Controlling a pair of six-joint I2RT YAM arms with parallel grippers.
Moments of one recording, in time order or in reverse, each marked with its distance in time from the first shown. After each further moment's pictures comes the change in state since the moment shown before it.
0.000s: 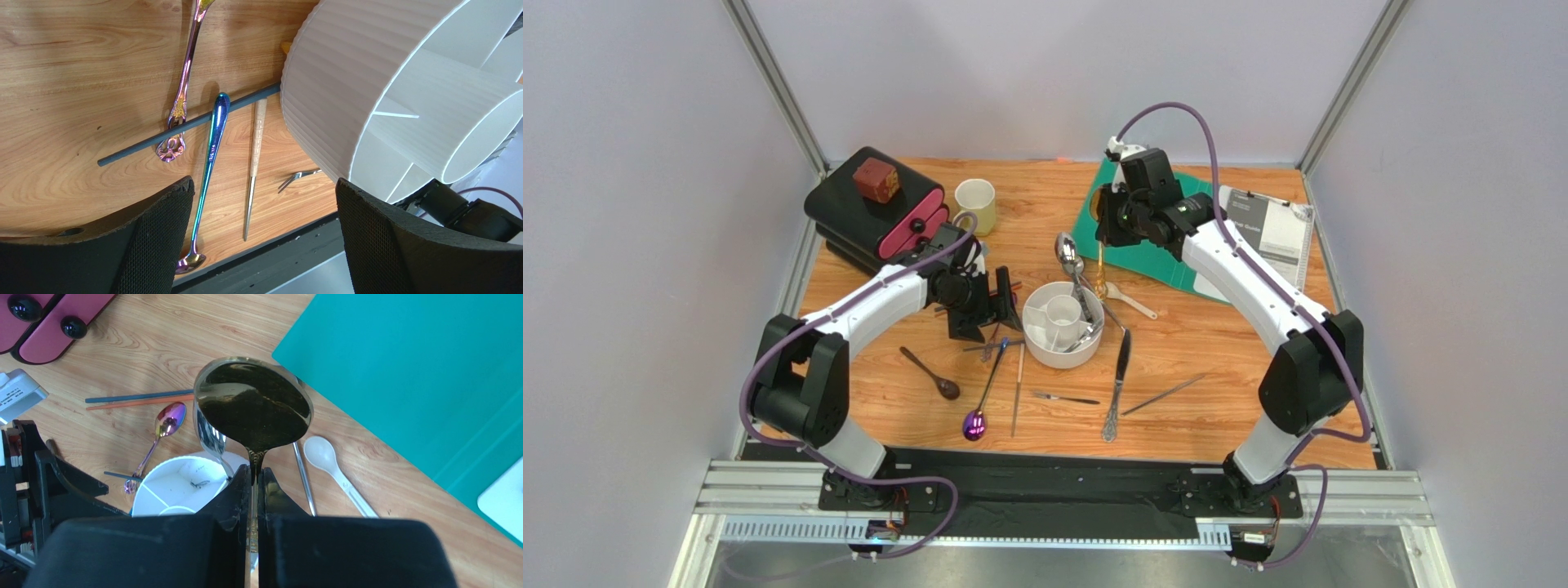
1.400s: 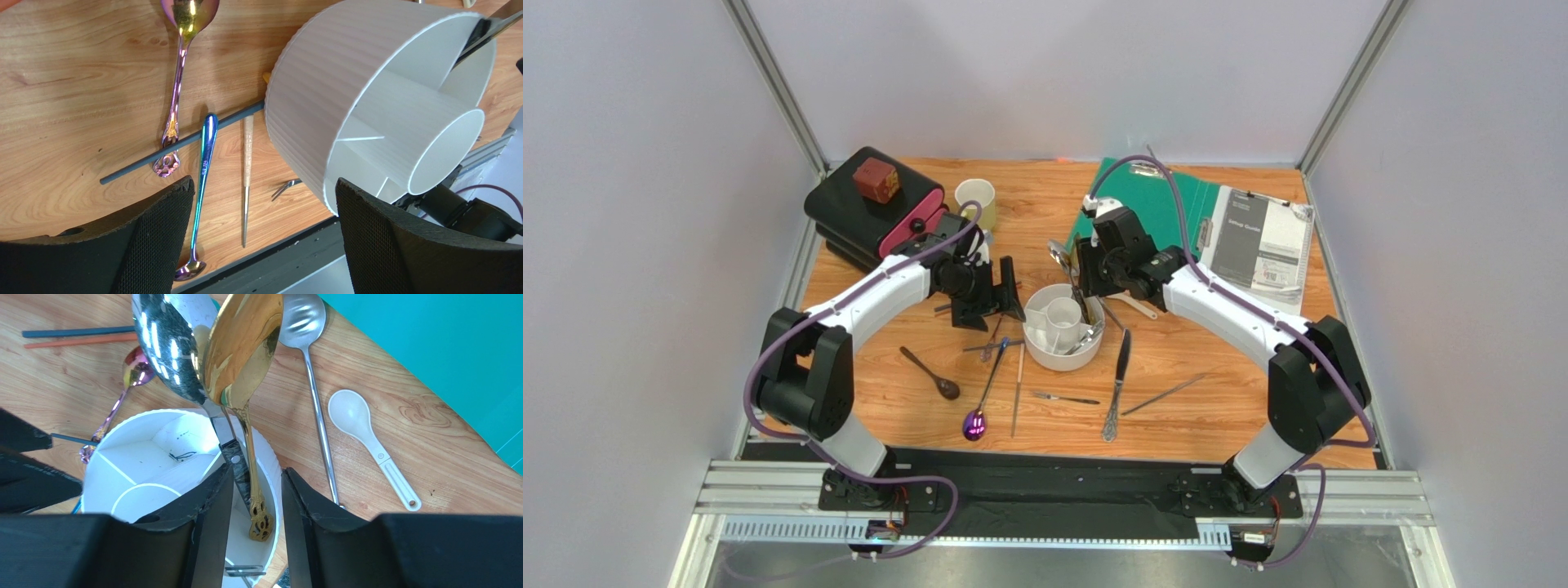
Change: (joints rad) left arm 0.000 0.034 0.072 -0.021 0.000 0.039; right arm 0.140 -0.054 -0.344 0.224 0.099 0.011
